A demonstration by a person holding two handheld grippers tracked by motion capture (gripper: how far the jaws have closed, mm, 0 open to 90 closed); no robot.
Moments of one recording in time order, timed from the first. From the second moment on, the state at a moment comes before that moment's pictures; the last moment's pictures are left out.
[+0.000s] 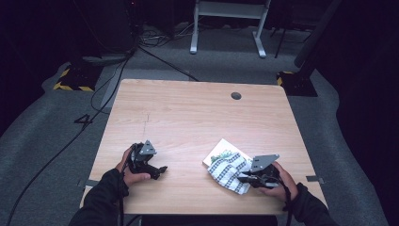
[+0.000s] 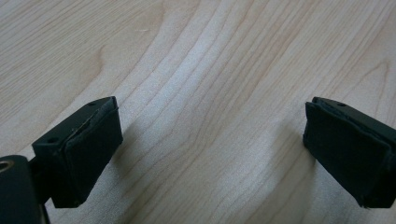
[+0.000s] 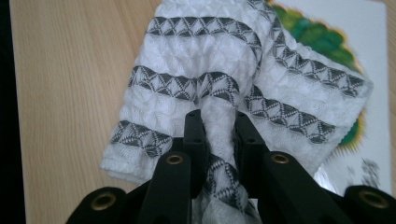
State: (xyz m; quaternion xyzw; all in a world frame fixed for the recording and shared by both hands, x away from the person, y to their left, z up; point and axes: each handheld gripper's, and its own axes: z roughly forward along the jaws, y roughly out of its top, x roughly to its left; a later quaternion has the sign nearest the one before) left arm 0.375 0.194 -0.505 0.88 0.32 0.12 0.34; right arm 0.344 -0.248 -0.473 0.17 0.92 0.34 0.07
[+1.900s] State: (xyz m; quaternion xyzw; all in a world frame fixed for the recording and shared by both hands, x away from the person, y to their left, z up) left arm 0.374 0.192 -0.505 0.88 0.31 0.11 0.34; right arm 0.359 -0.283 -0.475 0.25 0.90 0.33 0.12
